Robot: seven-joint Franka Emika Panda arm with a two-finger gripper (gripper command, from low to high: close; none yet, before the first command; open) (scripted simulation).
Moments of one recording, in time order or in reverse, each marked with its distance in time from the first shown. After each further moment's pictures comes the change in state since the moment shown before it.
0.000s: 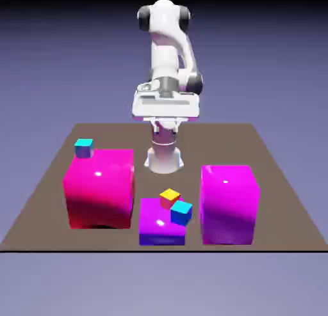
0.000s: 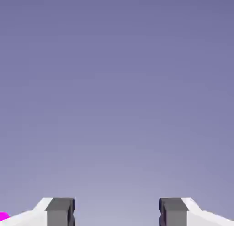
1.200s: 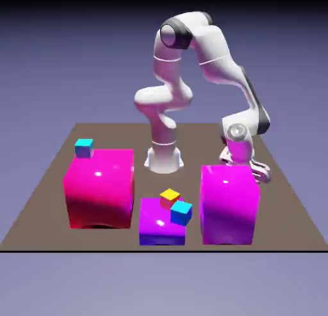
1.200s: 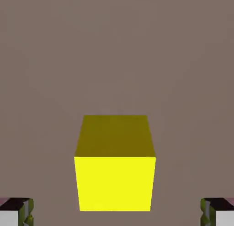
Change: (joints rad) arm 0.308 0.791 0.500 0.220 0.849 -0.377 0.783
